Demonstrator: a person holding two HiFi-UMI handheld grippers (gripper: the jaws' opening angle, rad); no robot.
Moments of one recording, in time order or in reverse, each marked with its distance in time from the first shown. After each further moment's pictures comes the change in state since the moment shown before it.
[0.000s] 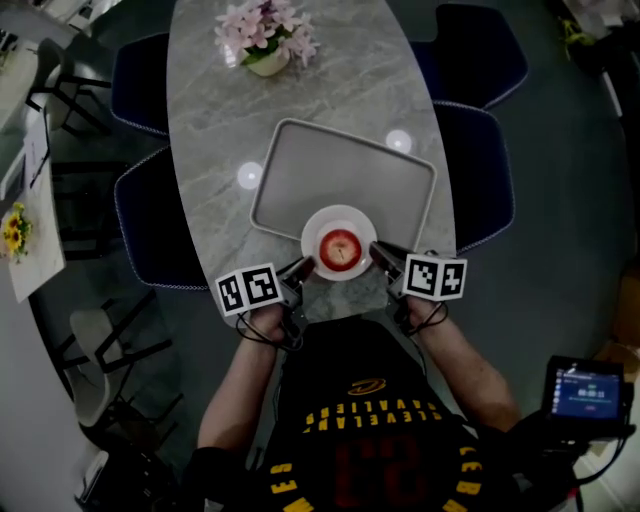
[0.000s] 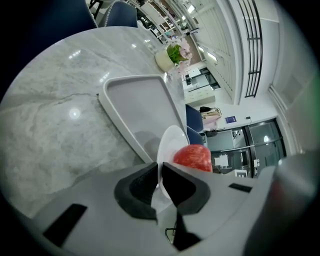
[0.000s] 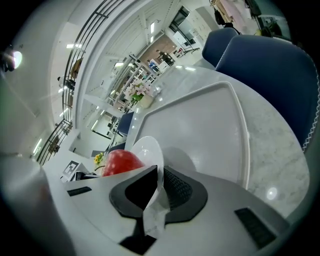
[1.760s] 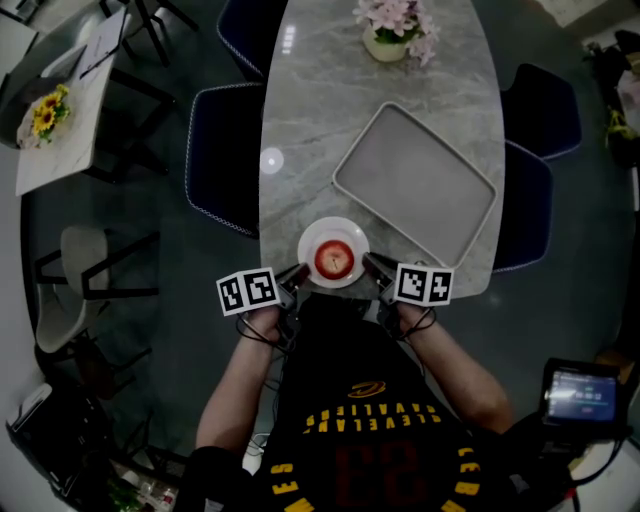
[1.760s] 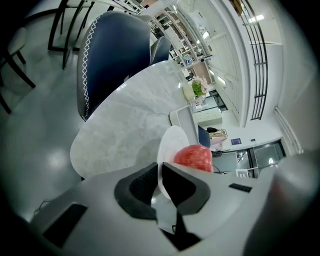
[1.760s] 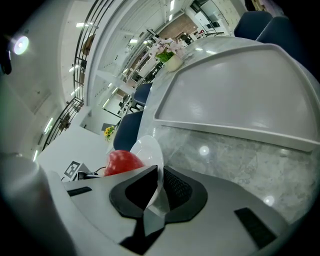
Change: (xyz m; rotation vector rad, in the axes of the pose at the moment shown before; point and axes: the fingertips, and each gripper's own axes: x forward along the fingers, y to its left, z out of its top) left arm -0.130 0.133 -0.046 -0.153 -0.207 0.036; right arm 0.084 0.096 -0.126 -0.157 0.207 0.095
